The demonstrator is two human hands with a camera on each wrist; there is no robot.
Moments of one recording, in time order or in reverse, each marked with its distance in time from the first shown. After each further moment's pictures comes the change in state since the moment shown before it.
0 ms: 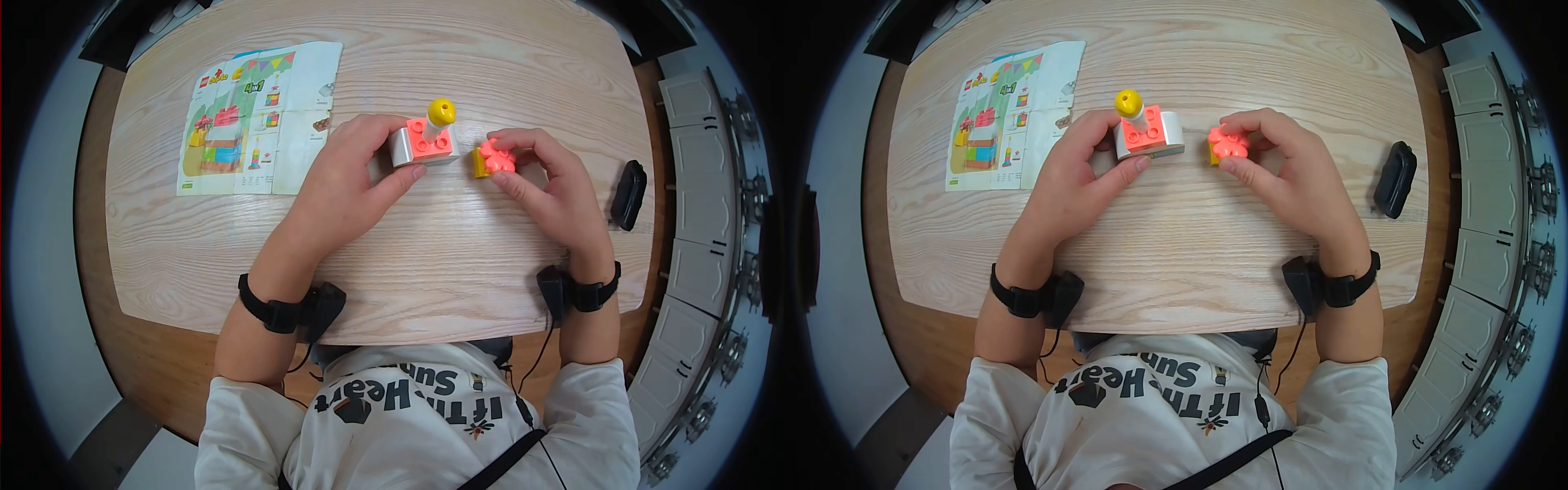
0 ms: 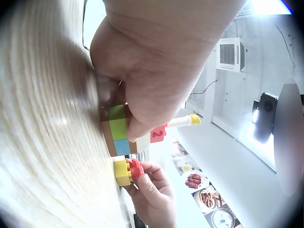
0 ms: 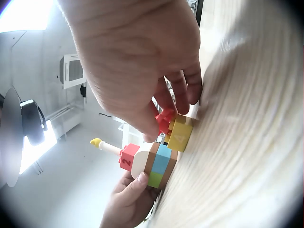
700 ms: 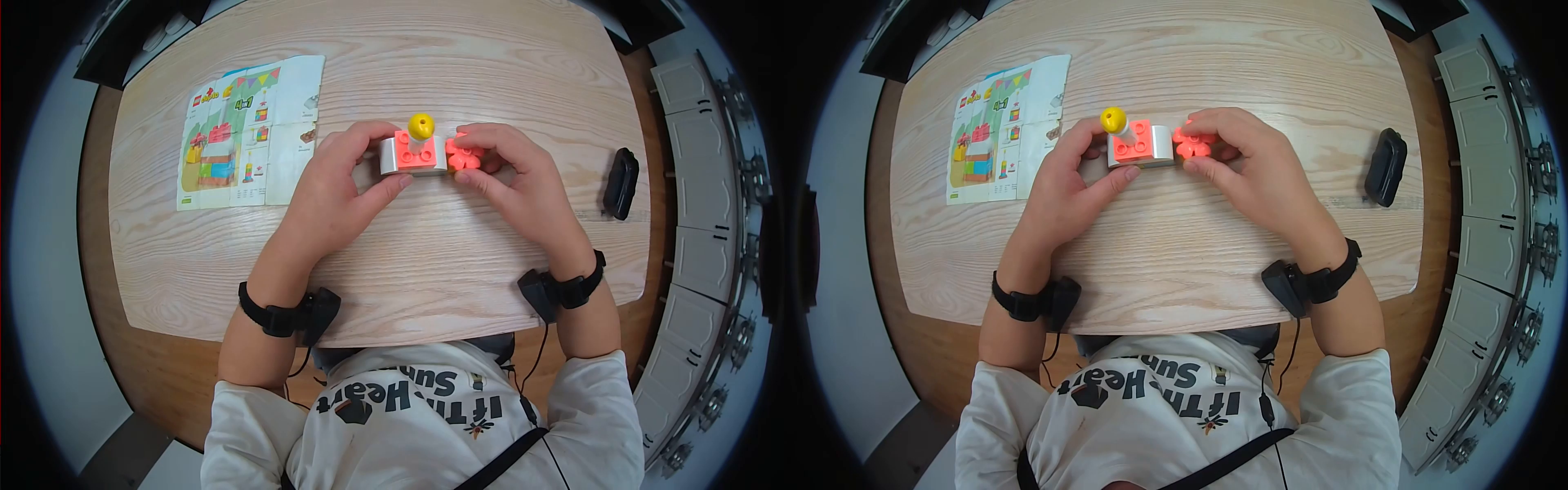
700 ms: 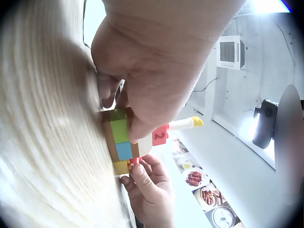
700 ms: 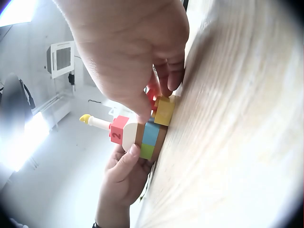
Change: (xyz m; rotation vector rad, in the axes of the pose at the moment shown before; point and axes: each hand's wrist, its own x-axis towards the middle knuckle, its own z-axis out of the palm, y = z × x) left_hand 0.000 0.006 0.000 -0.028 -0.063 -0.074; right_hand 0.003 0.003 0.022 0.079 0.064 -0.036
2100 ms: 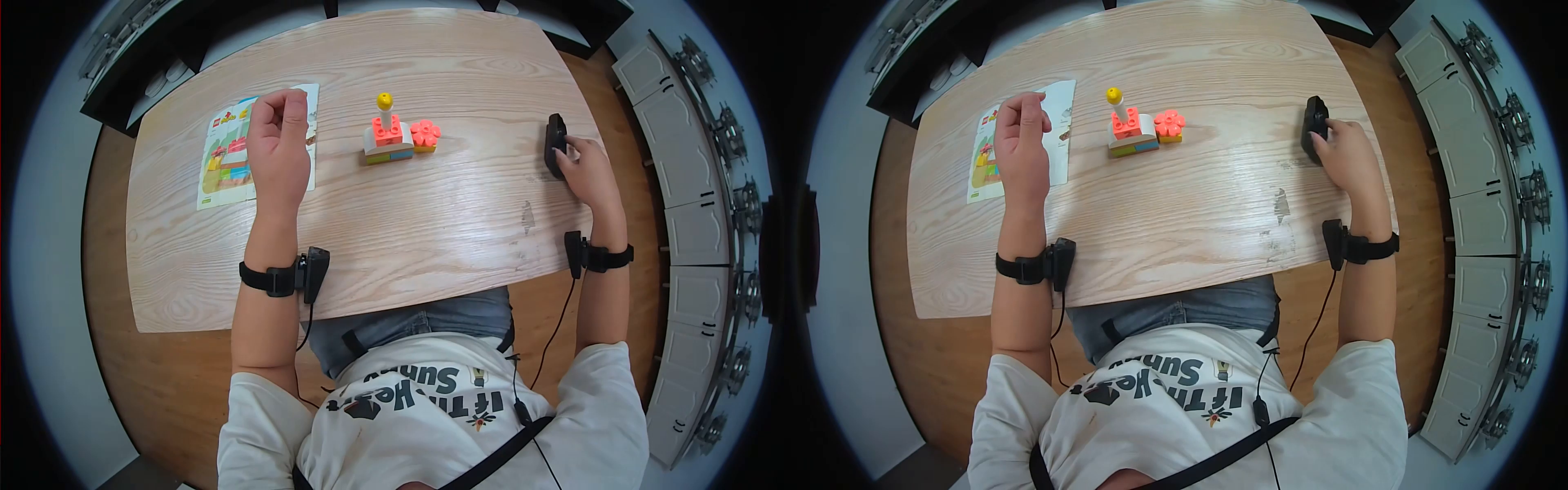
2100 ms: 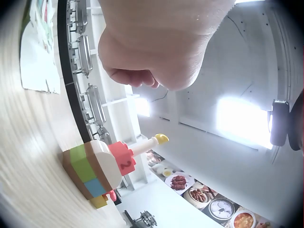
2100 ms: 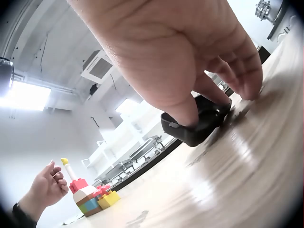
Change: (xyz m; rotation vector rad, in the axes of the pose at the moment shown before) left_hand 0.007 0.008 -0.028 -0.440 0.575 0.199; right_hand -0.096 0.032 -0.131 -0.865 0.354 0.469
